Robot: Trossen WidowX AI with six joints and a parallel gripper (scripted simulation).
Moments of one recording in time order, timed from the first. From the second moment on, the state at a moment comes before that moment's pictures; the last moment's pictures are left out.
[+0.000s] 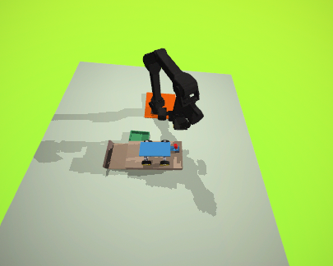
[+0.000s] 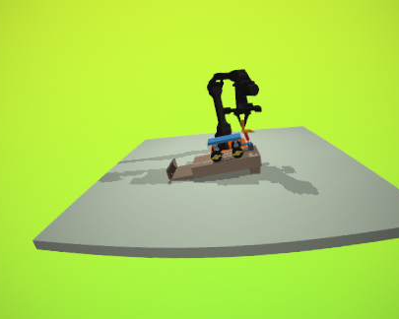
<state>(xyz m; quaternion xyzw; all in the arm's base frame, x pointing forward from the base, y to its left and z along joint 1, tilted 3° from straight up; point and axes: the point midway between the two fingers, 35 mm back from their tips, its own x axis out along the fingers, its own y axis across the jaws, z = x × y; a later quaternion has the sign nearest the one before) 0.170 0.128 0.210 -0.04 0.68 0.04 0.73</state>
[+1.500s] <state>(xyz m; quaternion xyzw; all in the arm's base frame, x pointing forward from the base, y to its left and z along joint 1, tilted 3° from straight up) 0.216 -0.009 0.202 -0.04 0.68 0.04 0.73</state>
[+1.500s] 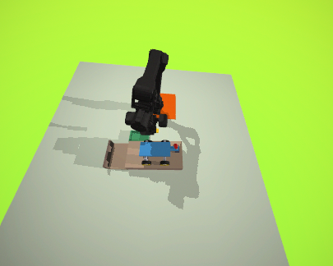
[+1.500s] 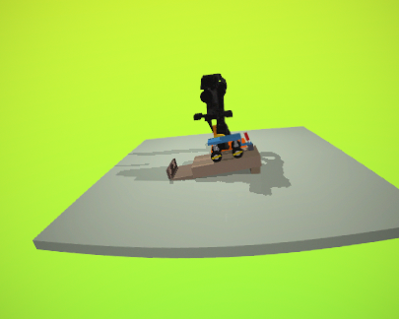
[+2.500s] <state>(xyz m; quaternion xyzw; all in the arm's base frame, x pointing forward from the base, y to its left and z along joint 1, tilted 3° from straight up) 0.251 -0.106 0.202 -0.03 0.68 0.06 0.73</state>
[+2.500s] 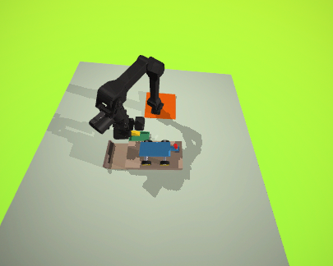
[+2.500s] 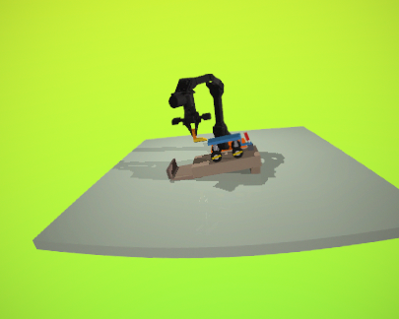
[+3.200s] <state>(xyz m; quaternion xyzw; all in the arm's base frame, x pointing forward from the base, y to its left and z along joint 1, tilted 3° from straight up) 0.279 -0.110 0.197 -0.01 0.68 0.08 0.73</state>
